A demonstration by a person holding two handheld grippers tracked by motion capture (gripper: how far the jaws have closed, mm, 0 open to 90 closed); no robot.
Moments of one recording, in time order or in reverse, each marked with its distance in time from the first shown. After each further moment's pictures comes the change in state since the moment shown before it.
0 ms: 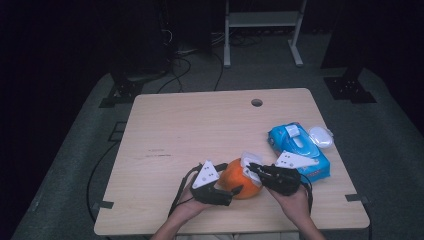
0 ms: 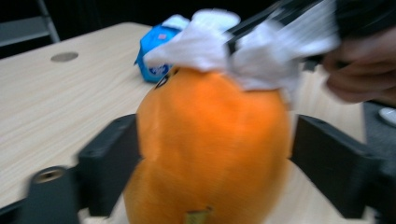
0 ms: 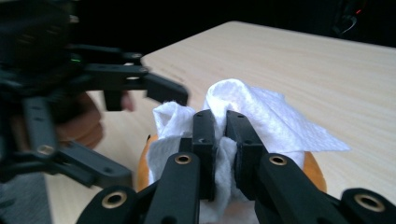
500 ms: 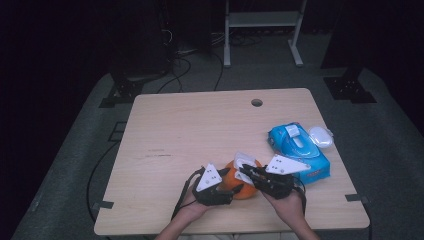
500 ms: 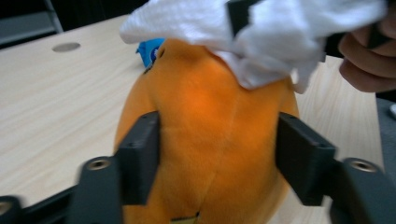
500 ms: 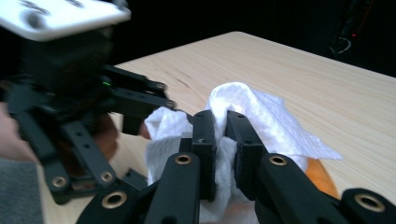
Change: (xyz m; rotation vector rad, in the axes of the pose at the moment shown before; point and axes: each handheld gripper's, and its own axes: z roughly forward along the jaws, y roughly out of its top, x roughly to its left) left arm -0.002 -0.006 -0.003 -0.022 0.024 -0.004; right arm 0.018 0.006 0.009 -0.026 -0.028 -0.101
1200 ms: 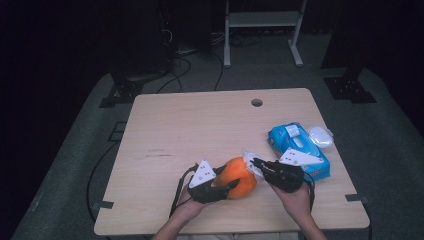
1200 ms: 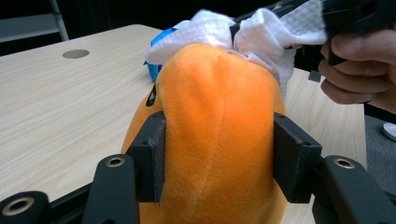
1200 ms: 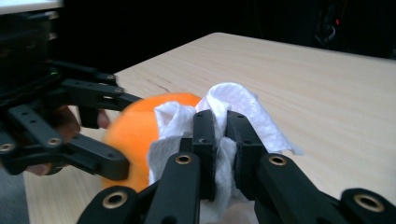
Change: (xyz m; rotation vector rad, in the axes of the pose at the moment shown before) left arm 0.004 0.009 -0.010 -0.020 -0.002 -0.053; right arm -0.028 -0.008 -0.013 -0.026 -0.027 0.132
